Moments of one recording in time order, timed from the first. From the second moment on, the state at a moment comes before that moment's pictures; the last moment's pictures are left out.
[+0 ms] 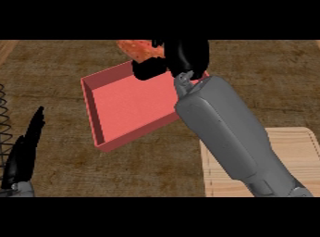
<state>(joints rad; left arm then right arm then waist) -0.01 0.00 0.36 -1.54 -0.48 -0.11 0.05 -1.02 0.00 0.27 -1.19 0.83 -0.17 0.79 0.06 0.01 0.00</state>
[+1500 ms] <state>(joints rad) -0.03 0.00 0.34 -1.54 -0.50 -0.09 0.05 -1.24 0.00 0.18 -0.54 0.41 -0.77 0.37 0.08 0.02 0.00</state>
